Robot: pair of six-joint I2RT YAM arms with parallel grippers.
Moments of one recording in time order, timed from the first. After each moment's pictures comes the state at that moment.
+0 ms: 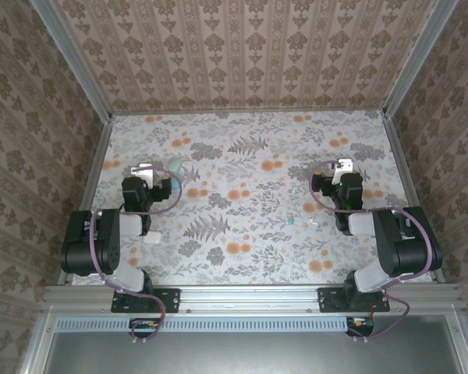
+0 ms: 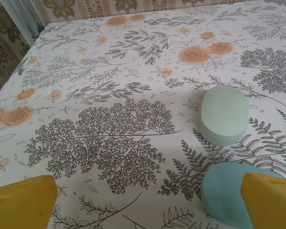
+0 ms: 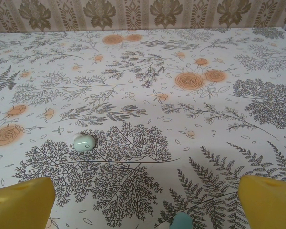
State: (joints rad) left arm -0.02 1.54 0.39 0.75 0.00 0.10; right arm 0.02 1.53 0.39 0.77 0.08 0.03
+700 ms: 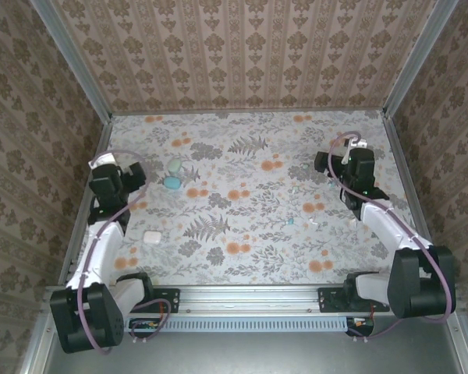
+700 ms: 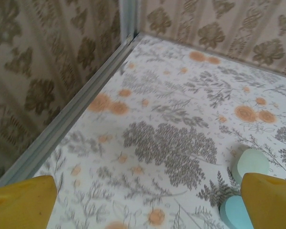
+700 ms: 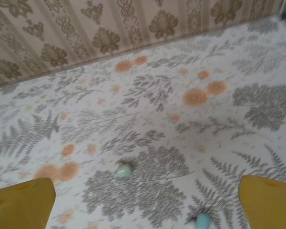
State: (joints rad) left arm 0.09 1.00 0.64 -0.11 -0.17 -0.23; right arm 0.01 1.24 0.73 0.03 0.02 0.29
